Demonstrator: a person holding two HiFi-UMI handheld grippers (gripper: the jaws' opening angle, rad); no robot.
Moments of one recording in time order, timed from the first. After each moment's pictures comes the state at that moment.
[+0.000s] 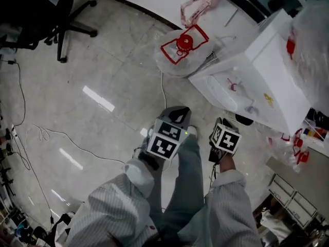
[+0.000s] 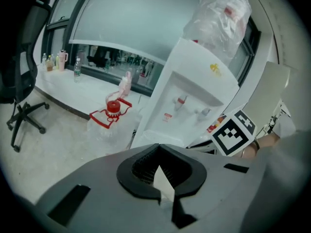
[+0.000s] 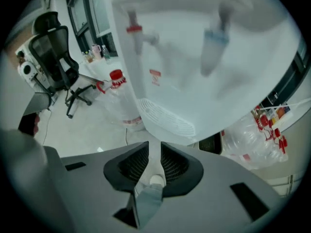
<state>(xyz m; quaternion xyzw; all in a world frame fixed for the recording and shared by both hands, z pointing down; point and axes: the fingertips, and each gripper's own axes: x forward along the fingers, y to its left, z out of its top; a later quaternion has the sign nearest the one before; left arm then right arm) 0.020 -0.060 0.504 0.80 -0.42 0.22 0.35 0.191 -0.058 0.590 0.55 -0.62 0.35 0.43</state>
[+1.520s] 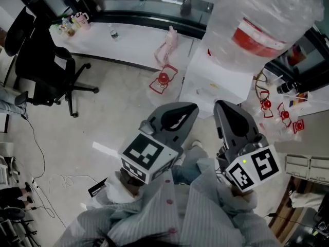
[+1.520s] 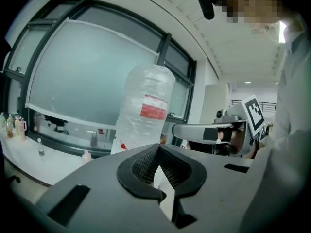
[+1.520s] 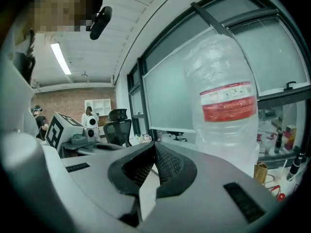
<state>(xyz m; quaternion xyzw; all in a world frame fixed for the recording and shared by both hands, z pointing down) 0.058 -0.004 0.079 0.95 -0.29 0.06 0.12 0.098 -0.006 0.048 0.48 -0.87 0.09 0.04</state>
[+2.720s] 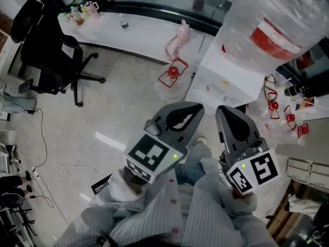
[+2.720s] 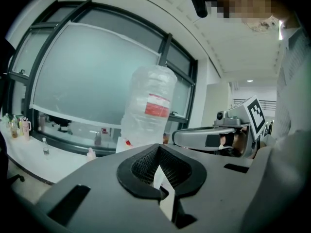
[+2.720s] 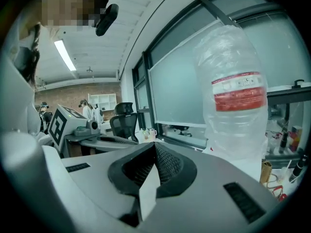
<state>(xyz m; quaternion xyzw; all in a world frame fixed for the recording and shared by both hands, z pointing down) 0.030 0.005 0.092 0.94 -0.31 0.06 0.11 0.064 0.008 0.074 0.45 -0.89 0.09 0.08</state>
